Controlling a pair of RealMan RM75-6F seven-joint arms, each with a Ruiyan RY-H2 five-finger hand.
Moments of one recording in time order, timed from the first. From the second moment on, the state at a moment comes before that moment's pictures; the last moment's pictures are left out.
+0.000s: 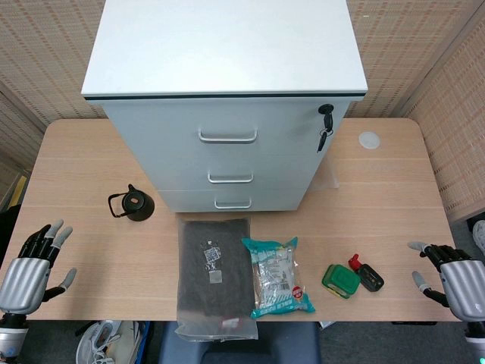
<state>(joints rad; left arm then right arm) -0.11 -1.12 -0.01 -1.67 1.59 1.51 0.12 0.01 -1.04 -0.01 -1.63 -1.66 1.58 -0.01</state>
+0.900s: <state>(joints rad) -0.11 -1.10 -0.01 -1.70 1.59 1.50 0.14 0.24 -0.94 0.10 -1.93 -1.71 1.36 -0.22</state>
